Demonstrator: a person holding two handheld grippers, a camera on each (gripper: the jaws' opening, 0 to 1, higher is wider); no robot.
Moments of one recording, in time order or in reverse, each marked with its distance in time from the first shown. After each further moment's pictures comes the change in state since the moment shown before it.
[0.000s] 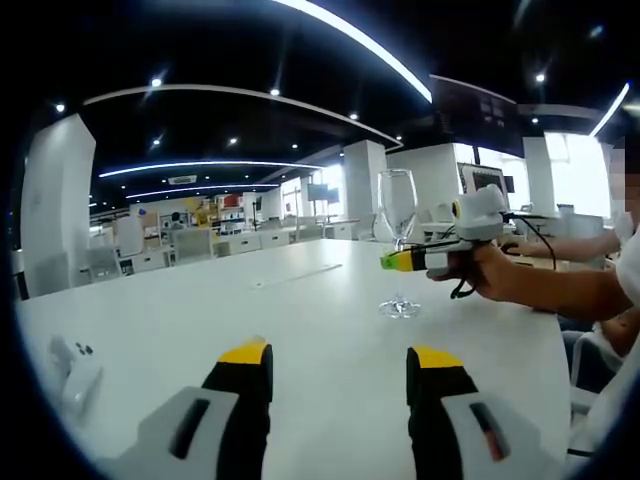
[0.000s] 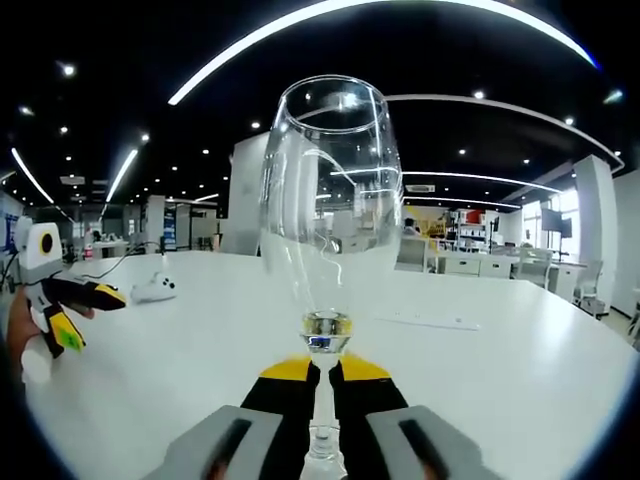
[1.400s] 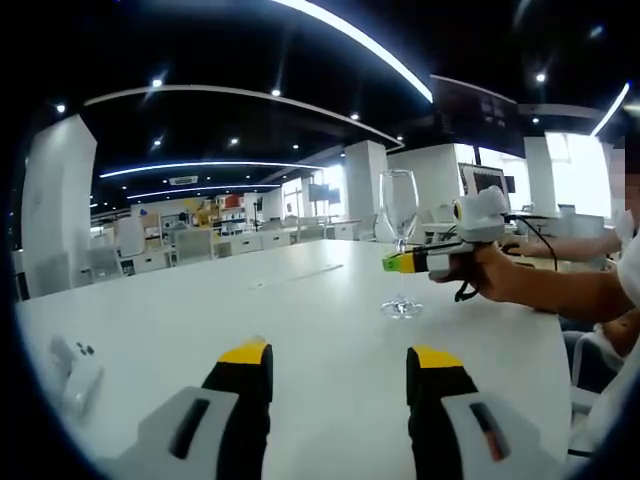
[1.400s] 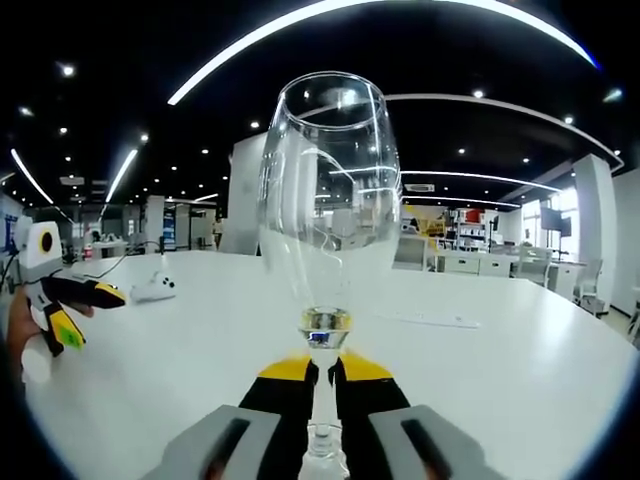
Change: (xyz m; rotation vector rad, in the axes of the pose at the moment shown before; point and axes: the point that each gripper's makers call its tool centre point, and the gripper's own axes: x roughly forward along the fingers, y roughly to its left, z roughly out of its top) left arm 0.000 -0.001 0.000 0.001 0.001 0.006; right arm -0.003 -0.001 -0.003 0.006 0.004 -0.003
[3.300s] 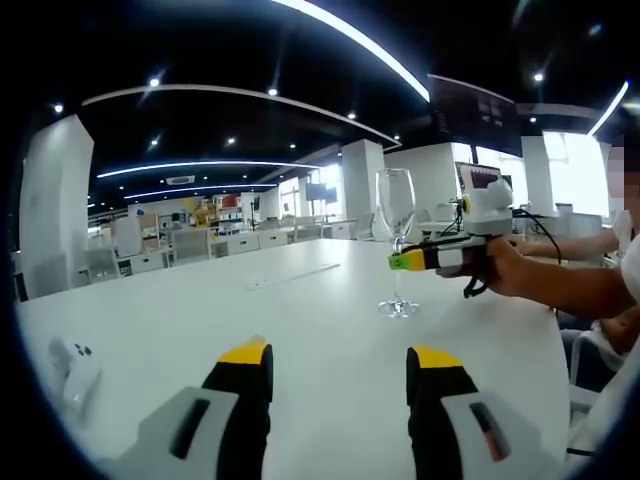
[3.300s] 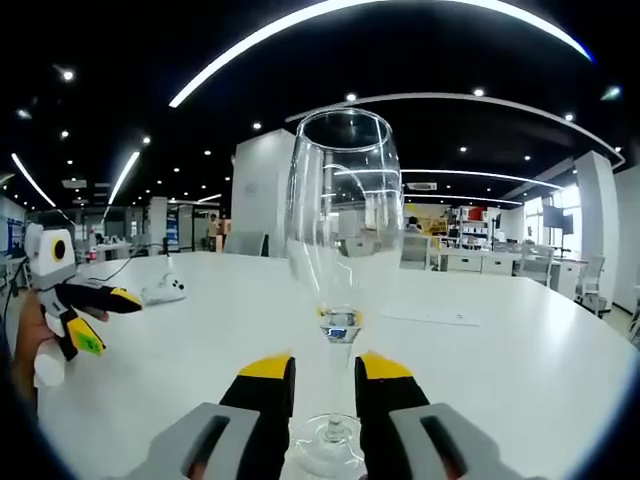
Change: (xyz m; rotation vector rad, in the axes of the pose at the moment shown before) left arm 0.000 -0.001 0.000 0.003 0.002 -0.014; right arm -0.017 0.007 0.005 0.003 0.004 0.014
